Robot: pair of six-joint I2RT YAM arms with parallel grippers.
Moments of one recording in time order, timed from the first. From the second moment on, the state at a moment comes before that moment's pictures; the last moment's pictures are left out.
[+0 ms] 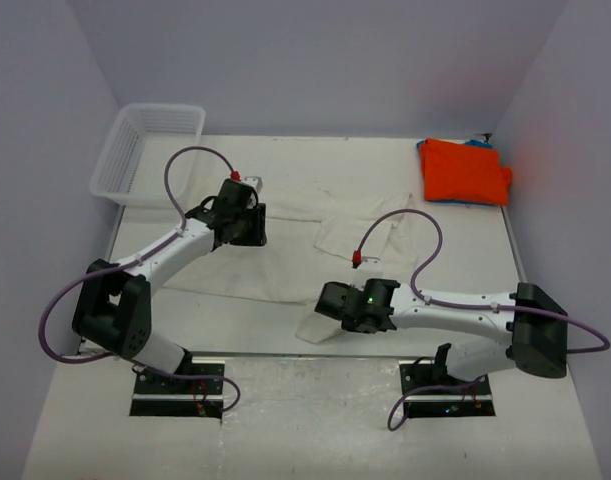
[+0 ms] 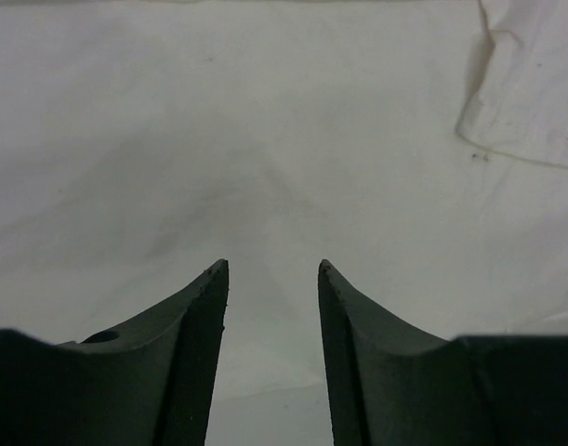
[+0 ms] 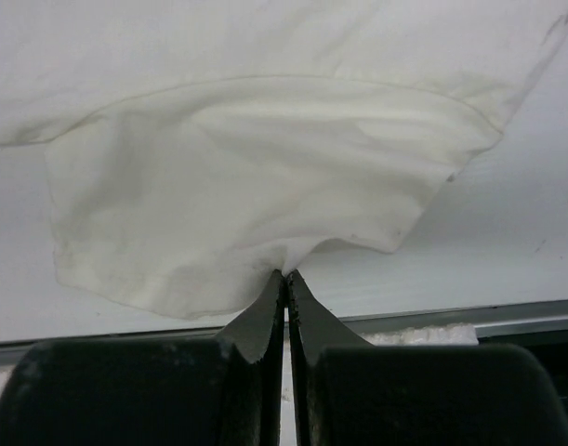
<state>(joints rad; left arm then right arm) -0.43 1.52 1.04 -0.44 0.03 -0.34 1.22 1.36 0.87 -0.92 0.47 1.32</state>
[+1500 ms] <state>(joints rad) 0.05 1.39 0.88 -0.88 -0.40 -0.83 1.10 1.24 0.76 -0.62 0.38 0.87</state>
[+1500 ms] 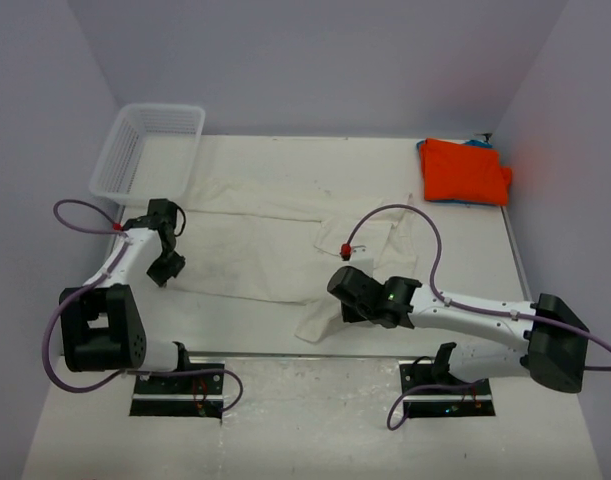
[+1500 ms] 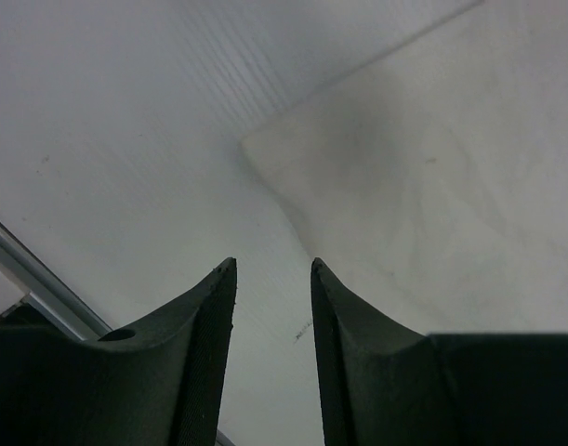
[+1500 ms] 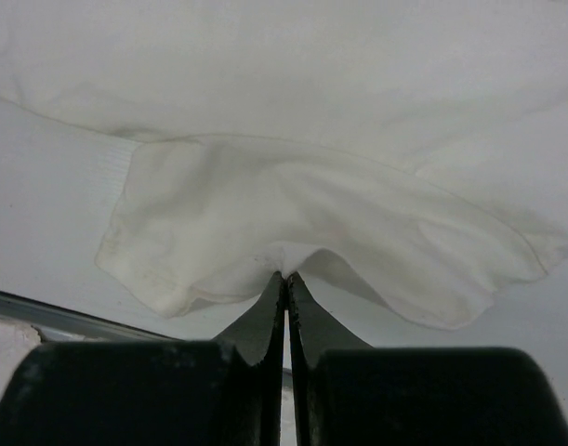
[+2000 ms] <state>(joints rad) 0.18 1.48 0.88 -0.85 -0.42 -0.78 1.05 1.21 0.71 -0.55 0.32 0.80</state>
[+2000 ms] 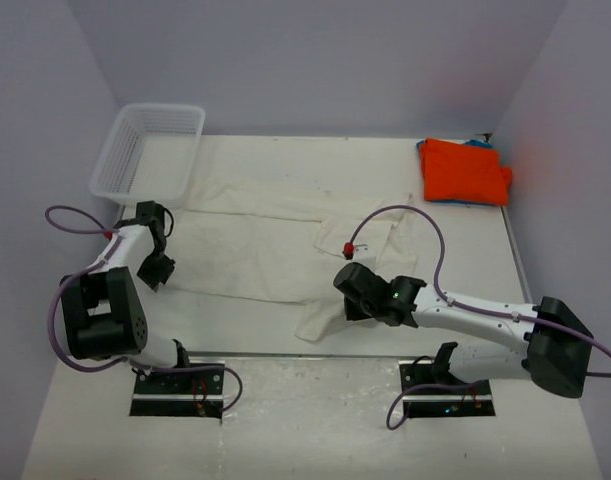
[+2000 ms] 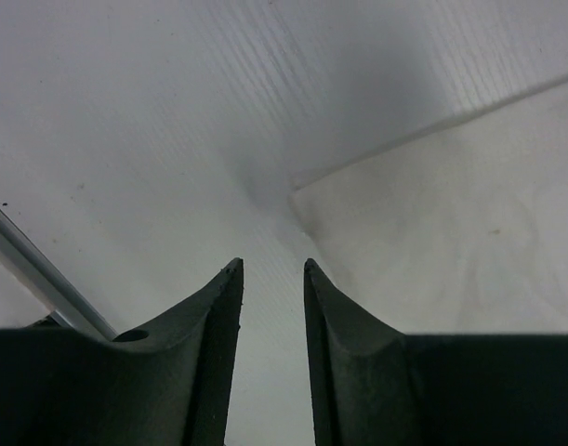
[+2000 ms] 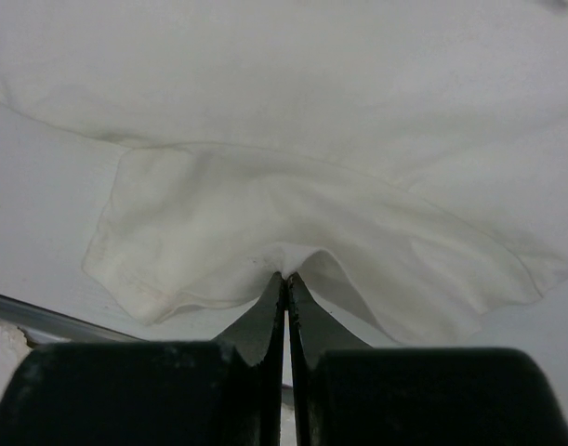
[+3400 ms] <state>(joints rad) 0.21 1.38 0.79 -0.68 -0.18 -0.62 1.01 1.14 0.77 -0.81 0.45 0.95</state>
